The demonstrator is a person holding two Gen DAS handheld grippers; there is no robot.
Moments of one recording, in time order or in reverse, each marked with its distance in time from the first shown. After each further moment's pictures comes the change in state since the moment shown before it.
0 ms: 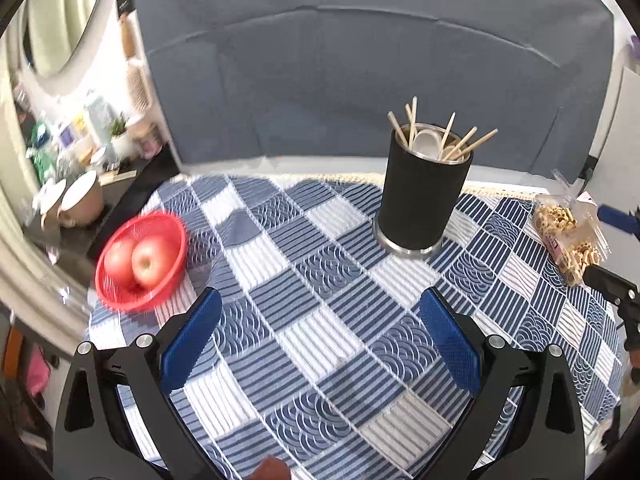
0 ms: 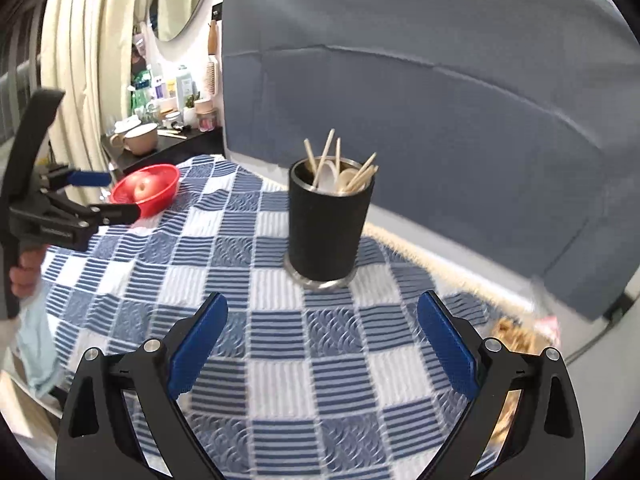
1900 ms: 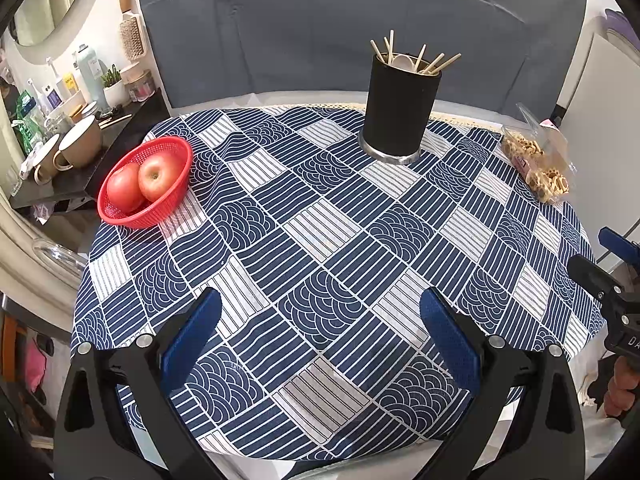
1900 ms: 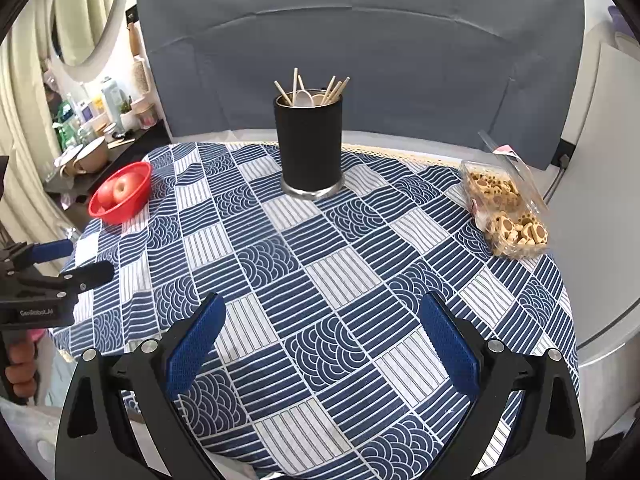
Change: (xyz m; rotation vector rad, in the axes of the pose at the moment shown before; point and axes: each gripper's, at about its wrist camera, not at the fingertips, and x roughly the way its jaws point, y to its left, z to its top) left arm -0.040 0.034 -0.077 0.061 0.149 -0.102; right arm -0.048 0.107 -0.060 0.352 0.131 -0.241
